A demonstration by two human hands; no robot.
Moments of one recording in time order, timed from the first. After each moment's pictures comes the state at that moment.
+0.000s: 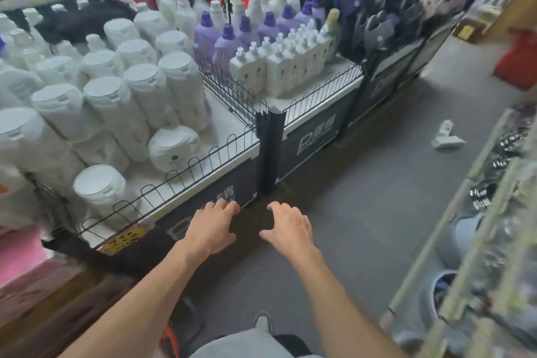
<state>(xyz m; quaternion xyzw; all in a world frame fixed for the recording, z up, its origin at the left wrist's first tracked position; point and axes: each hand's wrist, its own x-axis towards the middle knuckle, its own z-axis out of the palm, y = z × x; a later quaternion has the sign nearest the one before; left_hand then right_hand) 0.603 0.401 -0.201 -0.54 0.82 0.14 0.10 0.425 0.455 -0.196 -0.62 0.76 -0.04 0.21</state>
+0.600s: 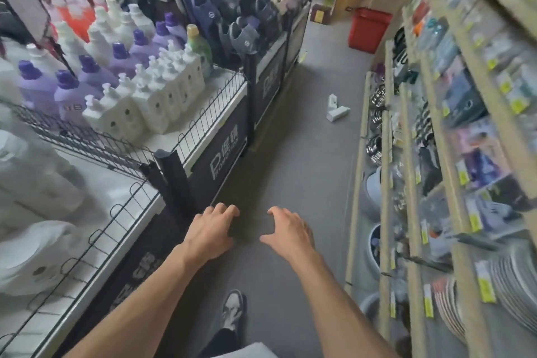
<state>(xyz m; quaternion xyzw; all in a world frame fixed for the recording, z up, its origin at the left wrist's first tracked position) 0.379 0.311 -0.195 -0.32 0.93 0.13 0.11 0.240 0.447 -0.185 -0.40 0.88 -0.12 0.22</state>
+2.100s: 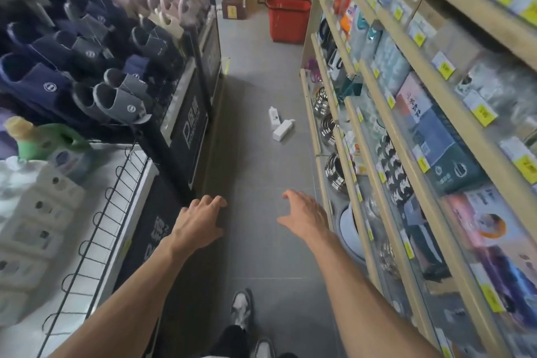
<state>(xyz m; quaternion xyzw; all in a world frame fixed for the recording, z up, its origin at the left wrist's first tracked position) -0.138 0.021 -0.194 -0.20 0.96 0.11 0.15 -0.270 0.233 -0.189 -0.24 0.94 -0.15 0.18</state>
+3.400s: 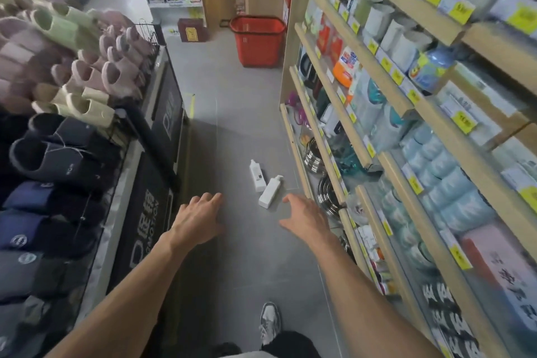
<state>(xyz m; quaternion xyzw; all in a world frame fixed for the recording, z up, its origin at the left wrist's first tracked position) -0.733 -0.266 -0.189 -0.13 0.97 0.10 0.16 -0.827 -0.030 -0.198 -0.18 0.95 -0.16 0.18</state>
